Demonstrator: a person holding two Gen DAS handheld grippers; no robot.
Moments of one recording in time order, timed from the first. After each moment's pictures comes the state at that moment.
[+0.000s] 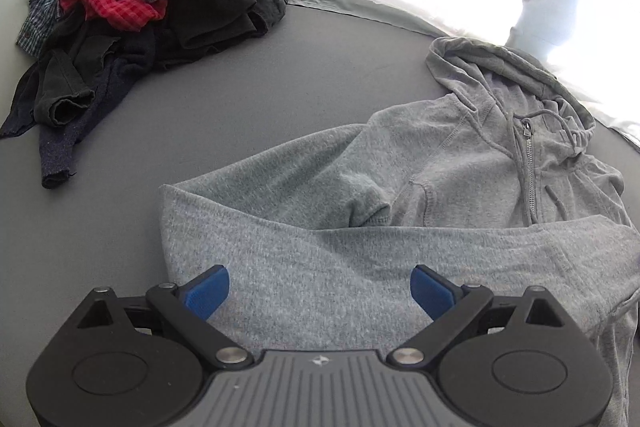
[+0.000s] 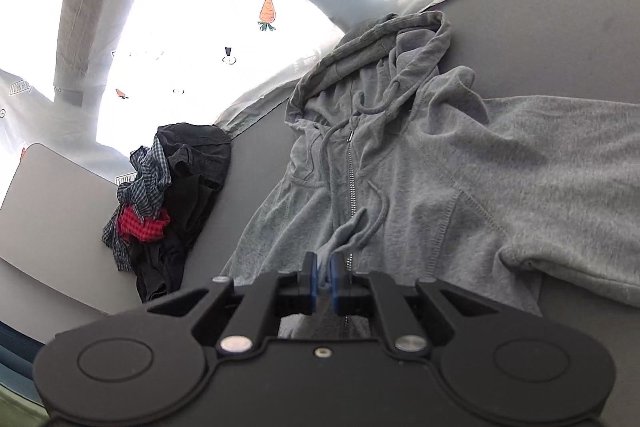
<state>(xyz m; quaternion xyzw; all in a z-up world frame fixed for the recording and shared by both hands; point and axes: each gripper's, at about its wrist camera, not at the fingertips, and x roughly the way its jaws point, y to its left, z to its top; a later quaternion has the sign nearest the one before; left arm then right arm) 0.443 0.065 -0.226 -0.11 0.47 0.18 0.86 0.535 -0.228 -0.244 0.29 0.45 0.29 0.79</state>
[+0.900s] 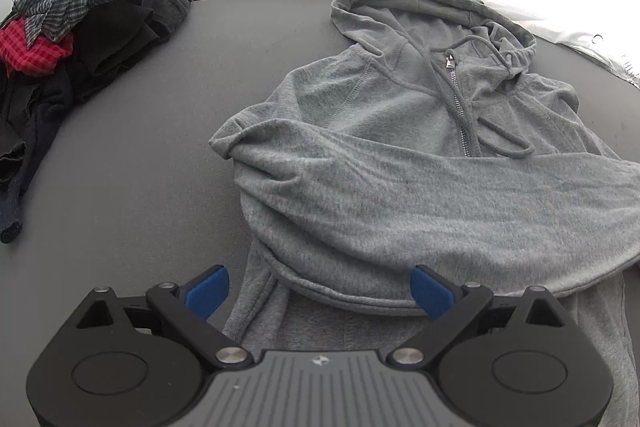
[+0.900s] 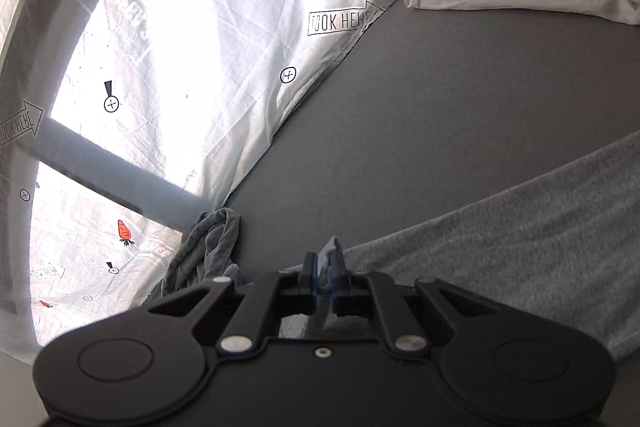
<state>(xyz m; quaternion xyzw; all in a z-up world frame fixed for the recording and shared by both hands) 0.456 0.020 -0.234 -0.03 0.51 0.10 0.85 0.518 -0.408 -0.268 0.41 0.35 0.03 0.84</state>
